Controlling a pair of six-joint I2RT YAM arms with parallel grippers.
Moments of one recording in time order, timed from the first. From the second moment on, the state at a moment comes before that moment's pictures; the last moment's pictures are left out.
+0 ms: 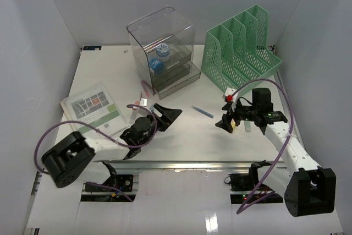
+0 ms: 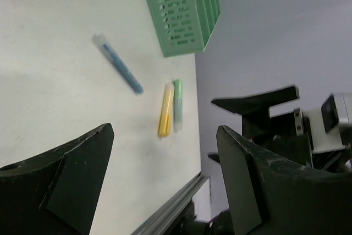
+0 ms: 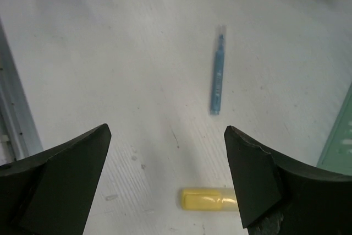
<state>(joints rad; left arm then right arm) -0.85 1.31 0.31 0.85 -0.22 -1.25 0.18 1.03 0.67 -0.42 -0.82 -0.67</state>
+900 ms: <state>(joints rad) -0.84 0.52 0.64 -0.37 -0.28 -0.51 0.51 1.75 1.03 -0.36 -0.36 -0.63</state>
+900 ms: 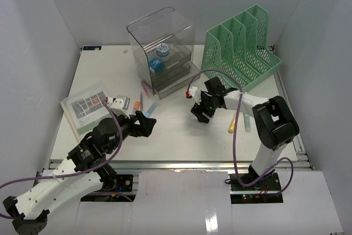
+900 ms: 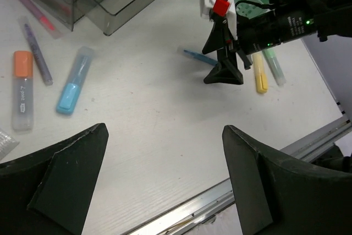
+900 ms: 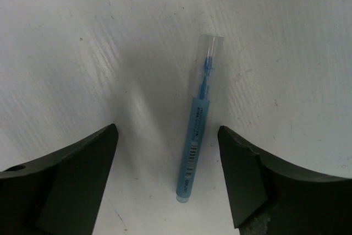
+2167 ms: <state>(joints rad) -0.84 0.46 0.53 -0.43 -0.41 -0.66 0.66 1.68 1.44 -0.44 -0.22 -1.36</state>
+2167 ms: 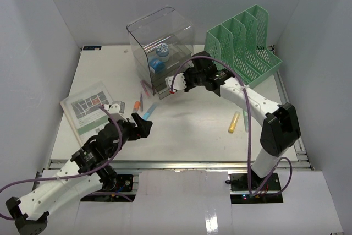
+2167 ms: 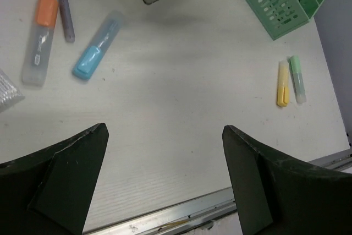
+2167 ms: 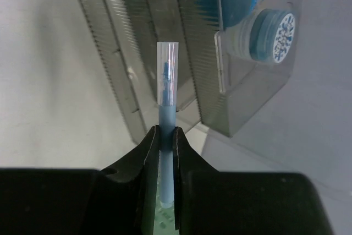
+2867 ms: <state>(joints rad) -0.25 0.95 0.57 -0.19 0.08 -0.91 0.67 1.90 1.56 -0.31 -0.16 -1.48</state>
